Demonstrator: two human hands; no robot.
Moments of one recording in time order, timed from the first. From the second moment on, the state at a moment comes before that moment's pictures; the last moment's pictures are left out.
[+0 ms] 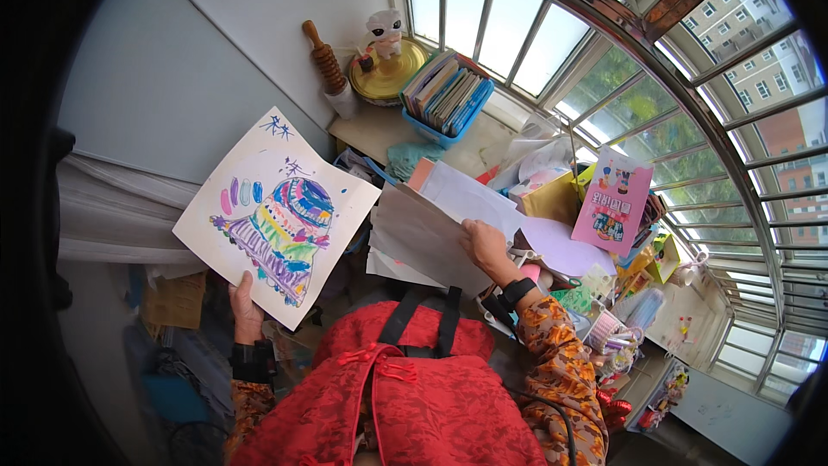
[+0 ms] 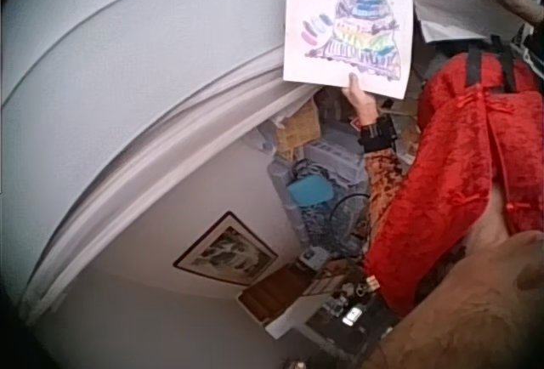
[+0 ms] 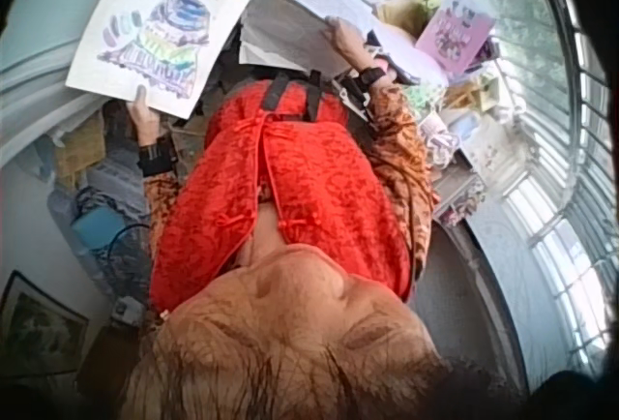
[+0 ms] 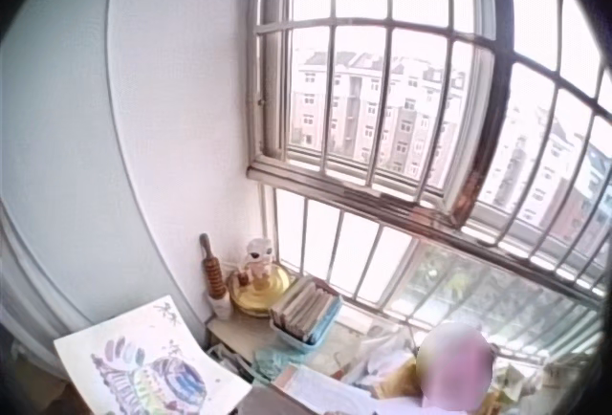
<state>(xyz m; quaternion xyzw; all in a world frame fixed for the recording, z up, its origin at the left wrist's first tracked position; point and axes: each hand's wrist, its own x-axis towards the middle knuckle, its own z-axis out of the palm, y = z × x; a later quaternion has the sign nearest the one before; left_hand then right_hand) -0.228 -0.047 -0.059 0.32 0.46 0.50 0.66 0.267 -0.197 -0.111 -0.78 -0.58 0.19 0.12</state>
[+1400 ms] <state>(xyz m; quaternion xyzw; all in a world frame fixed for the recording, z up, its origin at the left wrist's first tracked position) -0.065 0.011 -0.044 0.37 0.26 0.27 0.85 0.393 -0.276 0.003 -0.66 -0.14 0.37 0.64</state>
